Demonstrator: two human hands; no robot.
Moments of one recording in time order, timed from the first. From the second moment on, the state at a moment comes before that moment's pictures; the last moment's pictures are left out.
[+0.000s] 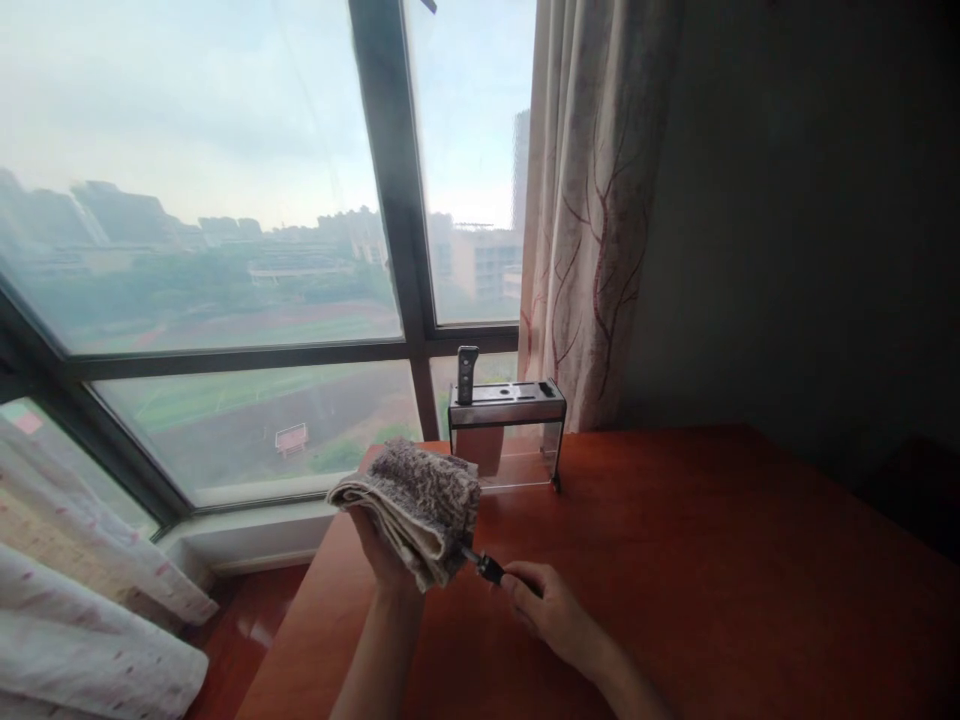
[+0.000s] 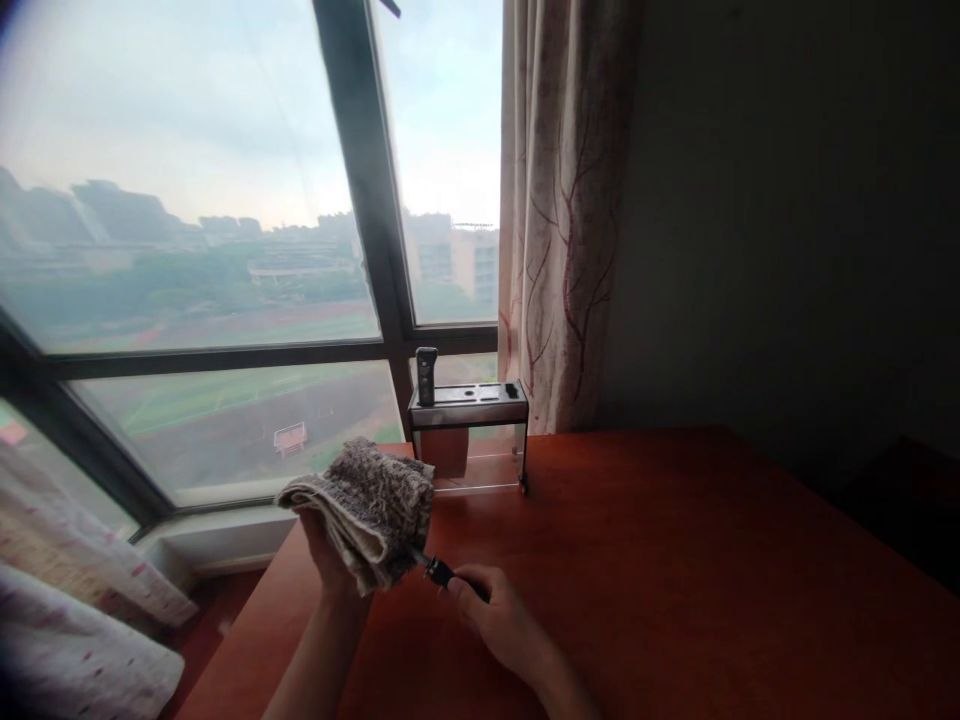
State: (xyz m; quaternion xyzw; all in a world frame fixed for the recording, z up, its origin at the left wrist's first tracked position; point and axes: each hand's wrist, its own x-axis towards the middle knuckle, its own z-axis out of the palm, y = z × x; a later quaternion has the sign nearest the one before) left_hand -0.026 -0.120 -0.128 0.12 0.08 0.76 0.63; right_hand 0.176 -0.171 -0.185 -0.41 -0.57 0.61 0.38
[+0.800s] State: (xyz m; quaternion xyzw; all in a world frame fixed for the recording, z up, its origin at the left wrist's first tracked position) left_hand 0.030 -0.131 -0.122 0.08 0.26 0.71 0.65; right_hand 0.180 -0.173 -0.178 -0.40 -0.74 0.33 0.42
